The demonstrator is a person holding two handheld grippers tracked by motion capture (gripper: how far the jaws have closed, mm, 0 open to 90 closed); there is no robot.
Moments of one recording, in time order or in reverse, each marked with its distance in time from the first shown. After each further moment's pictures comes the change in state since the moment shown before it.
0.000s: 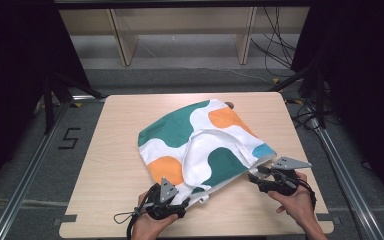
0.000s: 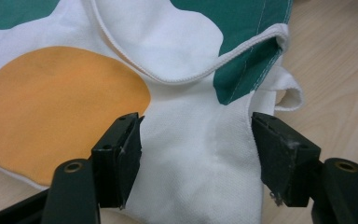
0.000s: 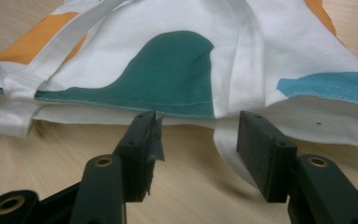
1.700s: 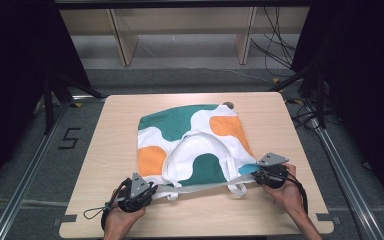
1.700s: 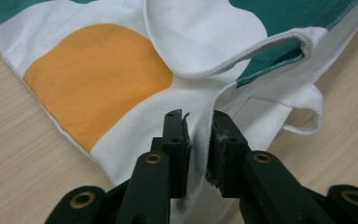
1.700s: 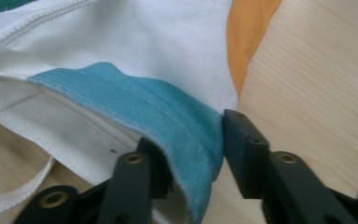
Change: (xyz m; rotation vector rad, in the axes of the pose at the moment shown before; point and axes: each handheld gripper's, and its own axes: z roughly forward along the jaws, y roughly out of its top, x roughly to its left) left arm 0.072 -0.025 -0.027 -0.012 0.086 0.123; right arm -0.010 0.003 0.038 0.172 -0.217 -0.243
